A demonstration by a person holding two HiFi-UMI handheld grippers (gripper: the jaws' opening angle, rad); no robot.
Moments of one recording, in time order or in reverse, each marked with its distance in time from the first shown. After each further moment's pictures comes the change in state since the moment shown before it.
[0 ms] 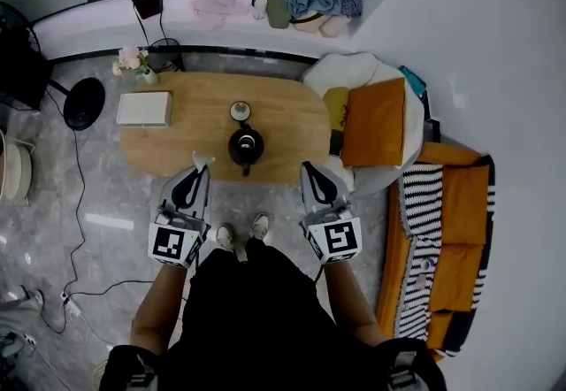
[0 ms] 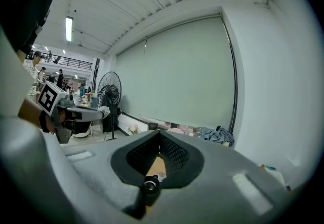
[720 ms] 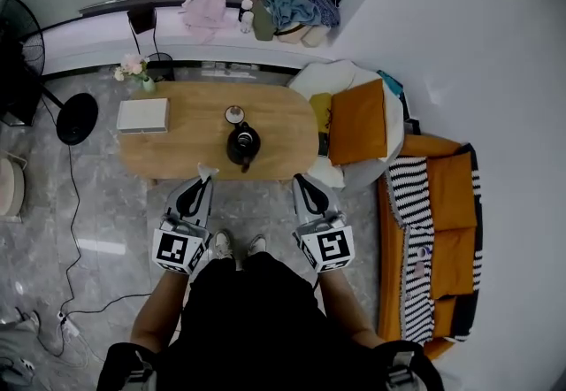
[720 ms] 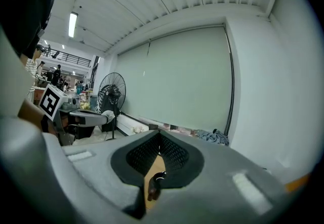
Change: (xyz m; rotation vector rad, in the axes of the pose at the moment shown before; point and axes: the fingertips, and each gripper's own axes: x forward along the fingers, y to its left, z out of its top) left arm -0.086 -0.013 -0.007 -0.044 -0.038 -0.095; right arm -0.063 0.094 0.020 -0.053 -0.015 -0.044
